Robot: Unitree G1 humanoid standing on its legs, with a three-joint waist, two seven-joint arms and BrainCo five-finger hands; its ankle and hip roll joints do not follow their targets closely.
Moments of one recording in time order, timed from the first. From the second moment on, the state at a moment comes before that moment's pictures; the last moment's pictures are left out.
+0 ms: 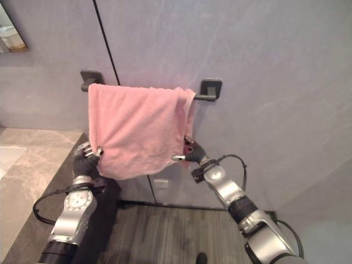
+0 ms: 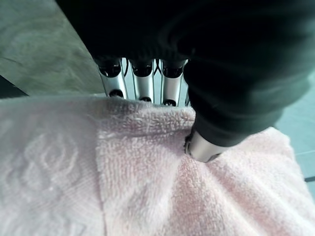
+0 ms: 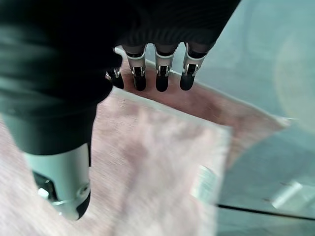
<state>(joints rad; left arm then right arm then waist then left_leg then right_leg) -0.06 0.35 -0.01 0.10 -0.20 -0.08 0.37 -0.56 -0.32 0.53 0.45 0.24 0.09 -0.09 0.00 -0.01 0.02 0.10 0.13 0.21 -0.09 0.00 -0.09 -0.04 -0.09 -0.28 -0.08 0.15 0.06</state>
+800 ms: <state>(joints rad) -0.04 0.35 -0.01 0.11 -0.20 -0.08 0.37 -0.54 -0.31 0.48 0.37 0.28 0.08 -0.13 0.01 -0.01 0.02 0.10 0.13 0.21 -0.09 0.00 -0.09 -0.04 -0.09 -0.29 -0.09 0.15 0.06</state>
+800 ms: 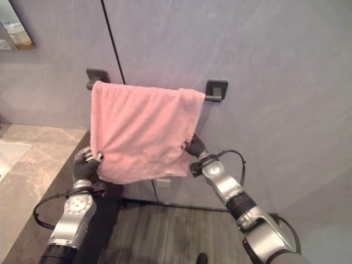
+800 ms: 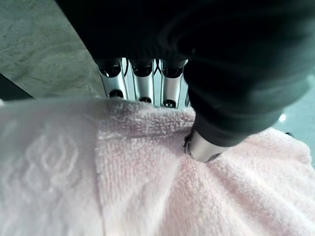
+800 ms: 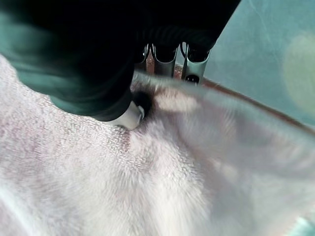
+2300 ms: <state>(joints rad) -0.03 0.36 0.02 0.04 -0.23 -0.10 0.34 -0.54 -0.33 0.41 0.22 0.30 -0.01 -0.15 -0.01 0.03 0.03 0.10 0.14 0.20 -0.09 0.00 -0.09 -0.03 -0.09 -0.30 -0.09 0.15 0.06</state>
